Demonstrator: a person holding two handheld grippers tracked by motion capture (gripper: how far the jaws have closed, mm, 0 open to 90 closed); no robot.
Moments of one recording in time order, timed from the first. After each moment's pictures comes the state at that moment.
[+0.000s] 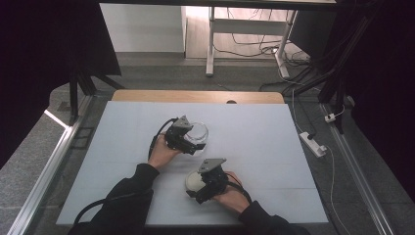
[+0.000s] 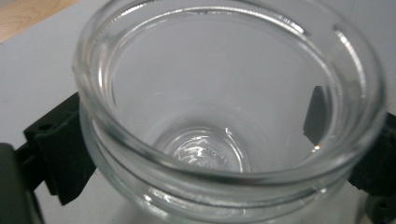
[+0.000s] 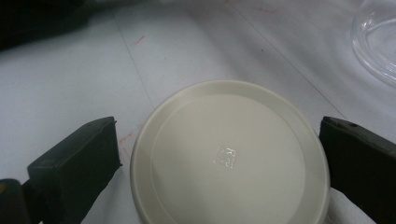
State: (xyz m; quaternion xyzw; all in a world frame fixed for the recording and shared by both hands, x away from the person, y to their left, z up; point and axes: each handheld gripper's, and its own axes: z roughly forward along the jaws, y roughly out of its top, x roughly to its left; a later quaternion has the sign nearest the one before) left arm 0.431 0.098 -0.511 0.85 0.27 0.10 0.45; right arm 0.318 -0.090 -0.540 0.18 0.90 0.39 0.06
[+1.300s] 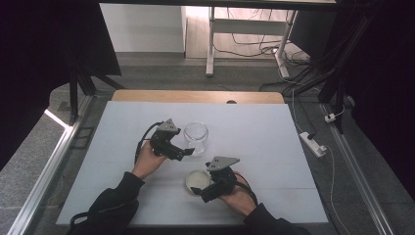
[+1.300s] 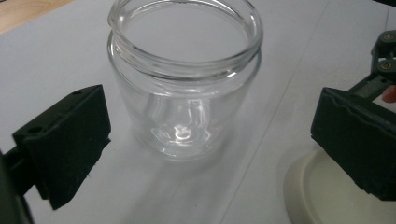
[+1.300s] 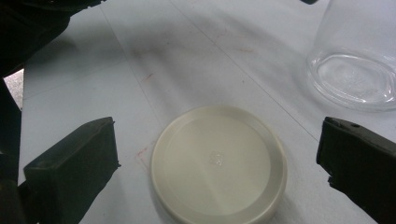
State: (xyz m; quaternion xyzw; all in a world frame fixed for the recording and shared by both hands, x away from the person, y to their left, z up) left arm 0.387 0.131 -0.489 0.84 0.29 0.09 0.45; right arm 0.308 -0.111 -0.514 0.20 0.87 0.45 0.07
